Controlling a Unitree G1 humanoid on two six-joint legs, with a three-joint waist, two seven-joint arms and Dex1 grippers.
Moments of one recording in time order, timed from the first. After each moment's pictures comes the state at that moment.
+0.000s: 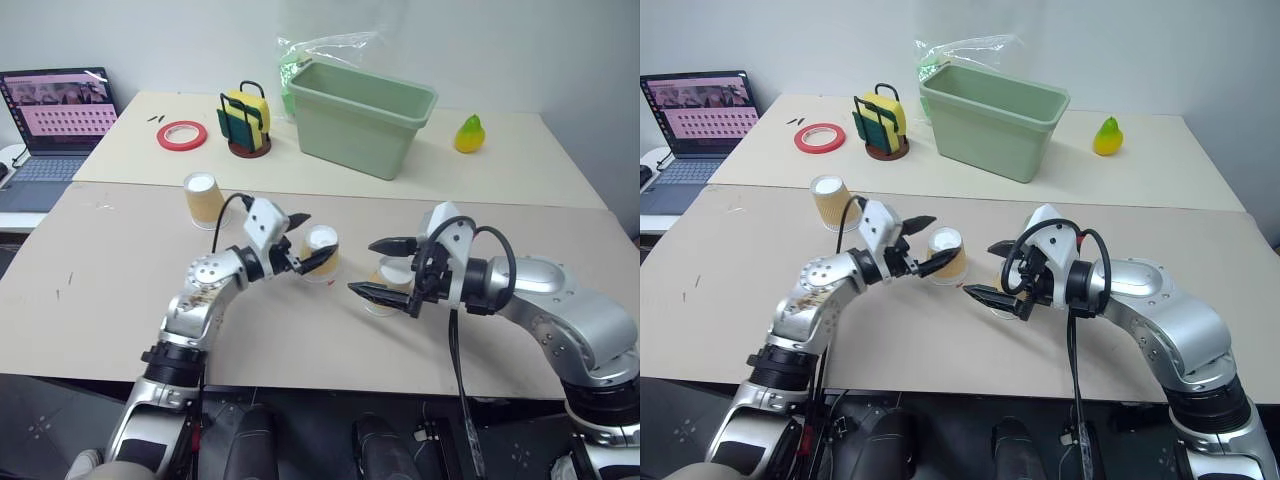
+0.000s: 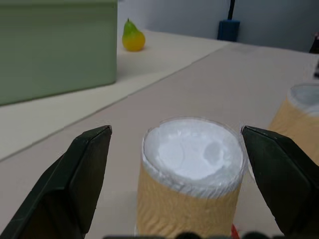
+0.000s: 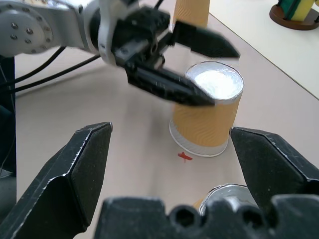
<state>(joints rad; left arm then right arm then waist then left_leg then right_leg) -0.55 0.38 -0.06 -0.02 -0.36 0.33 -0.74 -0.45 -0.72 0.05 -0.53 0.63 0.84 0.72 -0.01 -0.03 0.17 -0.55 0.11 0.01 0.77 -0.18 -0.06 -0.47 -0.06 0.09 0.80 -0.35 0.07</state>
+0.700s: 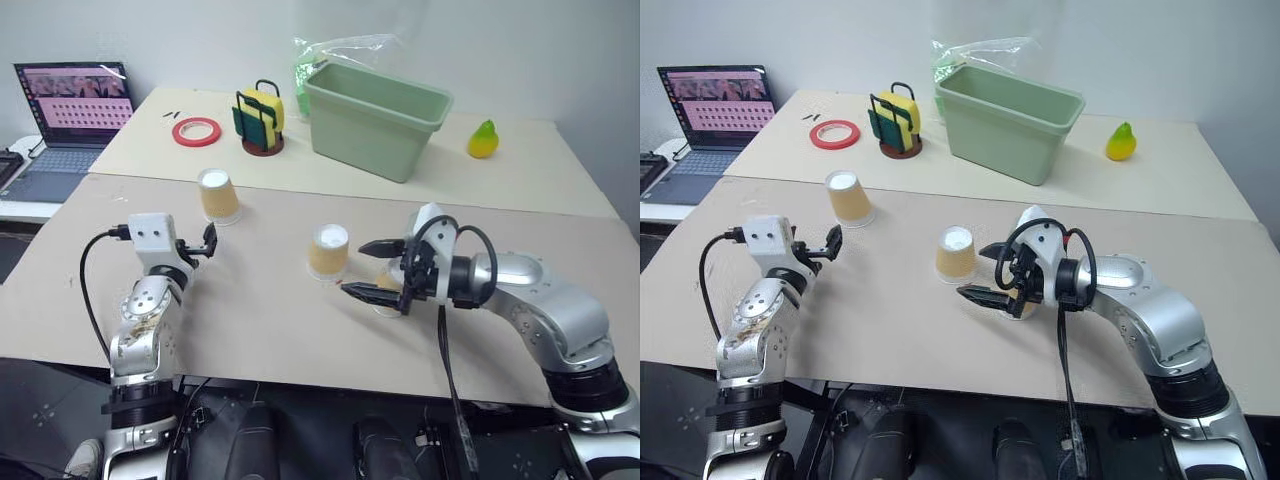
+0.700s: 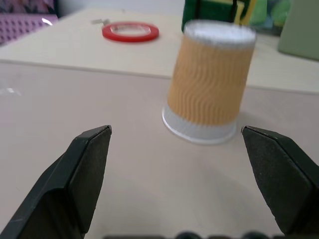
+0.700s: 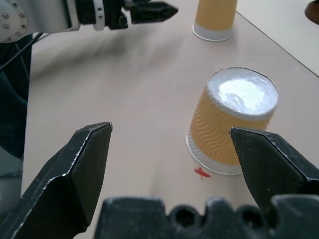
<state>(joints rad) -0.40 0.32 0.29 -0.04 -0.22 0.38 -0.13 -0.50 -0.67 0.11 -0.43 0.57 0.79 0.80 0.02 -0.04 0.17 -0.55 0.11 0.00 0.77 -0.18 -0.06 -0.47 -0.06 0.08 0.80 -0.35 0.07</state>
